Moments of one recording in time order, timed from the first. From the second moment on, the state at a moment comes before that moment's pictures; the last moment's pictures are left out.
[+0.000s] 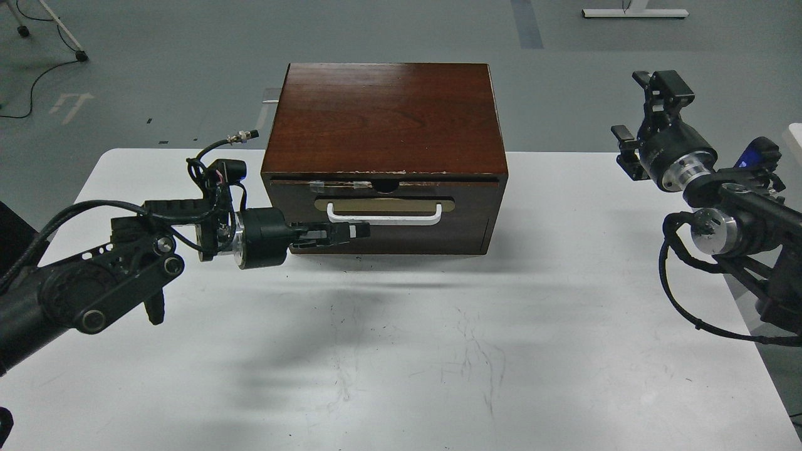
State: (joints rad) left arm -0.72 0.50 -0.58 -1.15 1.50 -0.49 -0.49; right arm 0.87 -0.57 0.36 0.91 -0.10 -0.08 0.33
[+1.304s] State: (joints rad) left arm -0.93 0.59 -0.78 -0.62 0.70 -0.49 -0.49; right arm 0.85 -0.59 0.37 0.92 -0.10 -0.06 0.44
